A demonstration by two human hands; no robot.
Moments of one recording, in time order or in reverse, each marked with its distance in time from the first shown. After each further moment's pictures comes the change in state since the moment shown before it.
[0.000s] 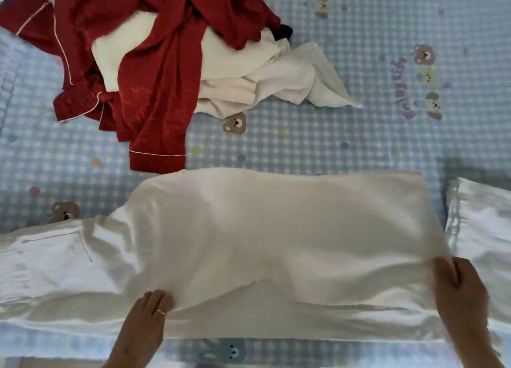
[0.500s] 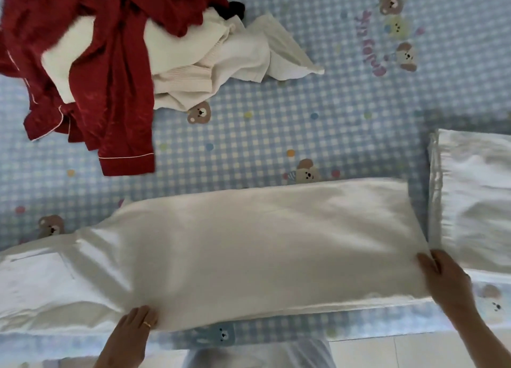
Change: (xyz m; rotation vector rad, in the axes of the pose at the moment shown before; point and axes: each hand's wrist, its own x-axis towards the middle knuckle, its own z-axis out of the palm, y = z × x) left_hand -0.027 0.006 -0.008 0.115 -0.413 -0.001; right_hand 0.007 0.111 0.013 -0.058 -0.250 0.130
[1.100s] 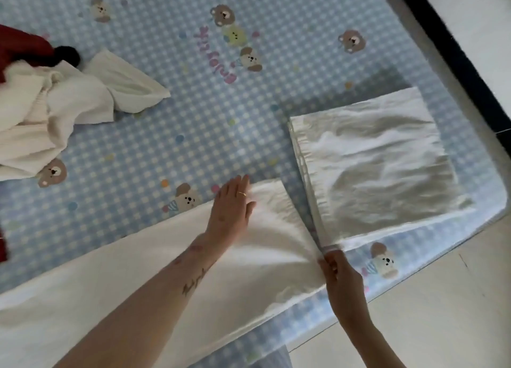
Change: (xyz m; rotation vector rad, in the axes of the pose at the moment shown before) left_hand 0.336 0.370 -0.091 -0.118 0.078 0.342; right_hand -0.025 0.053 0.012 0.299 0.071 0.010
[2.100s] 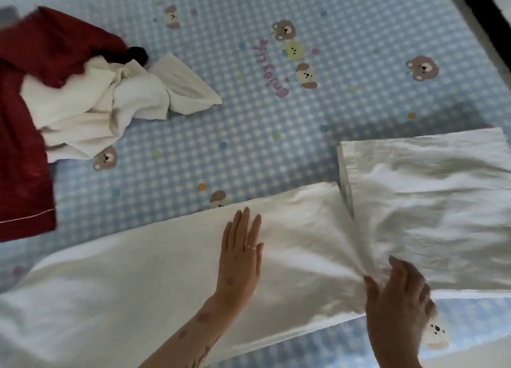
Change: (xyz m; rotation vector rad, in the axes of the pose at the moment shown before) left_hand -0.066 -0.017 0.039 -0.052 0.357 -0.190; right_hand 0.050 -0.019 -0.008 -0.432 0.320 -0.185
